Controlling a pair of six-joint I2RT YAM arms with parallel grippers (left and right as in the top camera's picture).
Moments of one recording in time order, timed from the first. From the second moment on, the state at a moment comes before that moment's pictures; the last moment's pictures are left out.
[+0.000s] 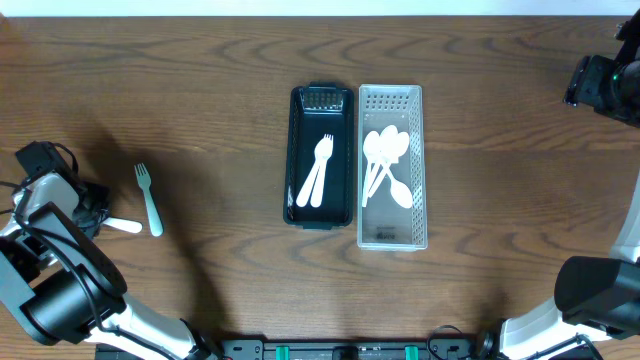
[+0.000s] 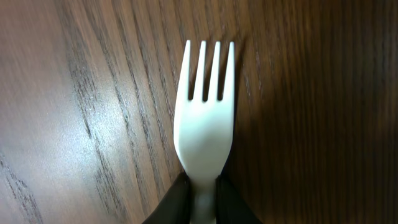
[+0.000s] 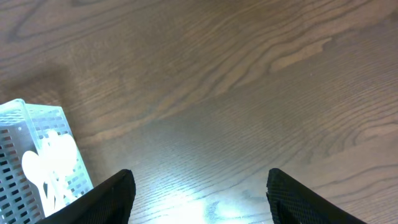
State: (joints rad) left arm 0.65 1.87 1.08 -0.56 -0.13 -0.69; right arm -0.30 1.78 2.03 -1.39 0.02 0.12
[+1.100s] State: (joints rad) left arm -0.38 1.55 1.40 -0.81 0.04 -0.42; right arm -0.30 1.78 2.03 -1.35 0.02 0.12
